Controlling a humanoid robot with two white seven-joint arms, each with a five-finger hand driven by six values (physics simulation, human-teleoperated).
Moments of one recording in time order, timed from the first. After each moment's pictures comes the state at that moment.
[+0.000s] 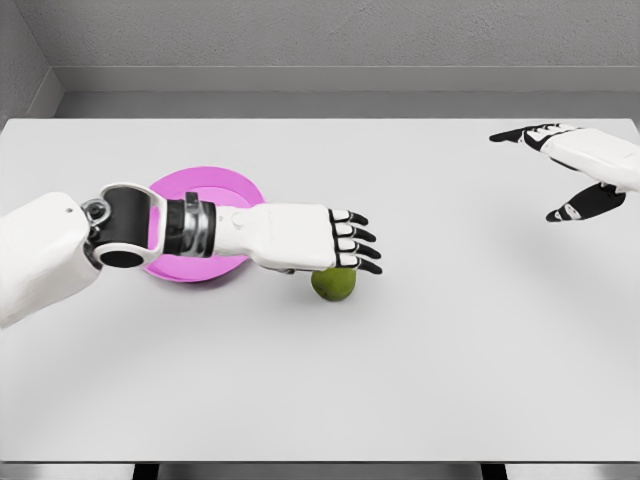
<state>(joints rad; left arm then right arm) -0.92 0.61 -1.10 -1.60 -0.62 -0.61 -0.27 -0.35 -0.95 0.24 -1.75 0.16 -0.14 0.56</state>
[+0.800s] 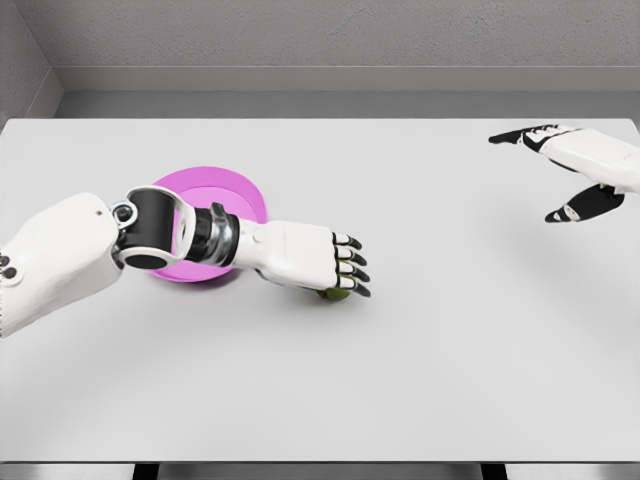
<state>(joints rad) -0.94 0.56 -1.15 -1.57 -0.67 -0.61 -0.44 -0.35 -0.94 0.24 -1.75 0.16 -0.14 0.56</state>
